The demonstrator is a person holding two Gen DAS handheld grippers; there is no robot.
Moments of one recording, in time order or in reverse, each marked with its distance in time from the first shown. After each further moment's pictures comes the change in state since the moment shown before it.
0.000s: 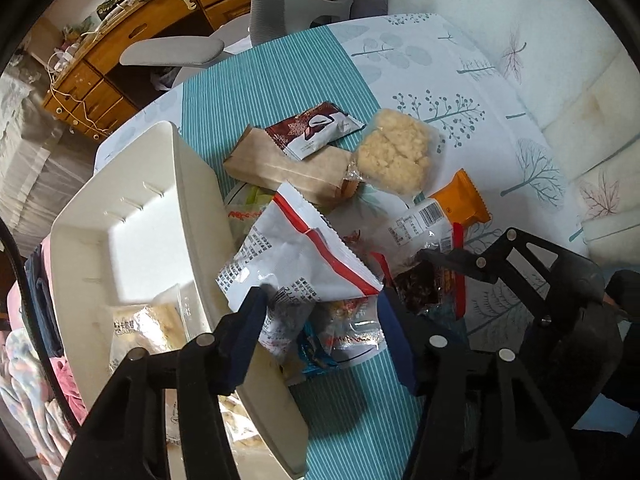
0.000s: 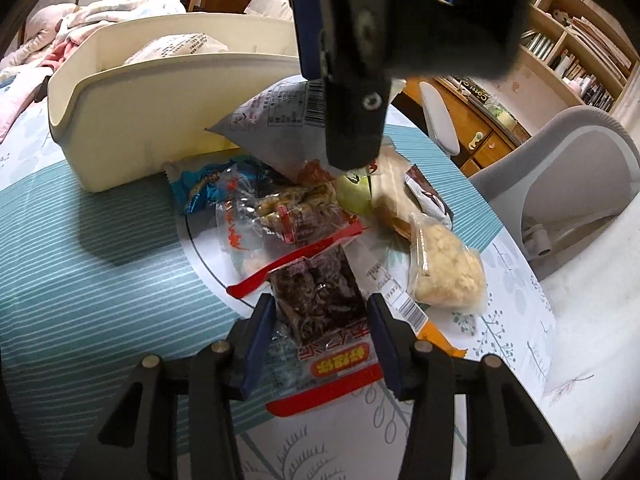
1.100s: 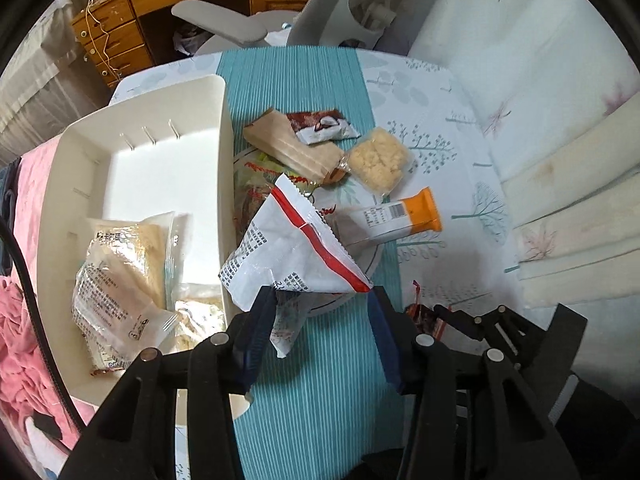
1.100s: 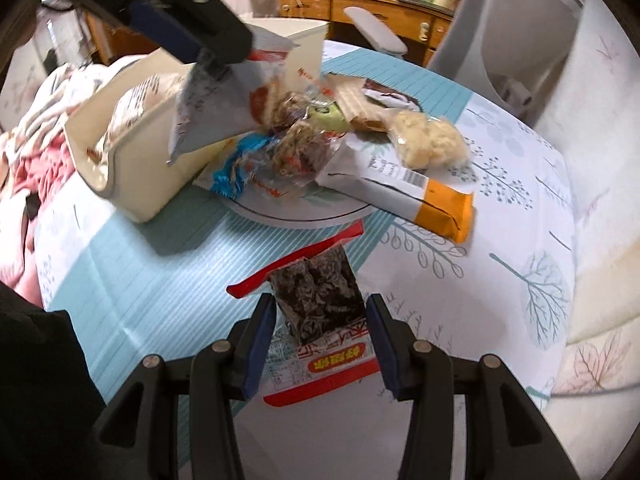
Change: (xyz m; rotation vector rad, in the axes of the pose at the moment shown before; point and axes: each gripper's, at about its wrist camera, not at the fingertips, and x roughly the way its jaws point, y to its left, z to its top) left arm -0.059 0.029 -0.049 -0.272 -0.061 -0.196; right arm -0.059 -0.007 -0.029 0.502 0.194 0.122
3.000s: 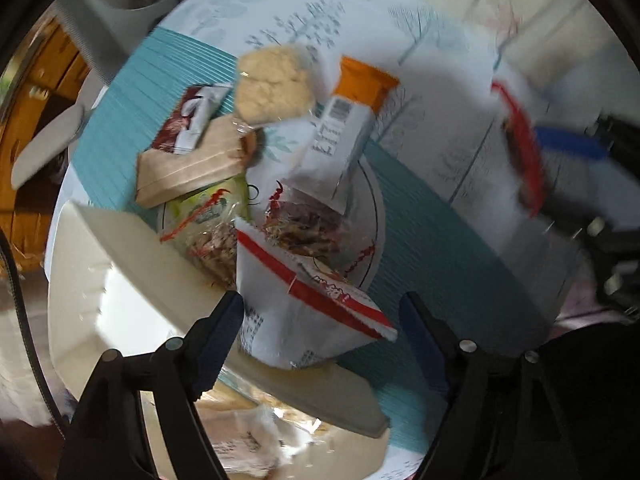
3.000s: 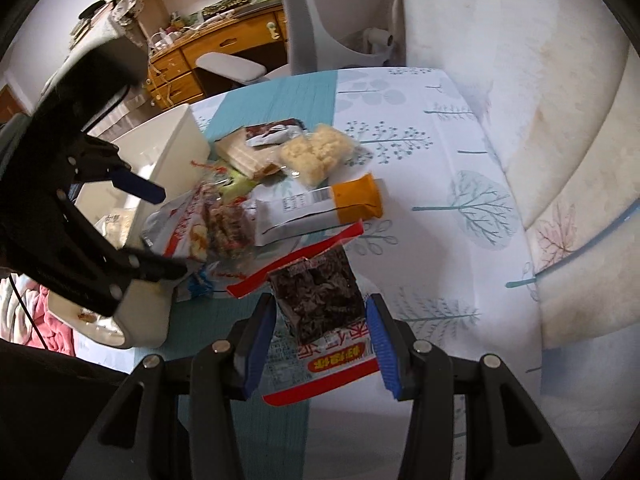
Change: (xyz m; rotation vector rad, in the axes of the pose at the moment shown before) left arm 0.083 -0.047 0.014 0.873 0.319 0.105; right arm -0.048 -0.032 0.013 0.583 -0.011 -0.108
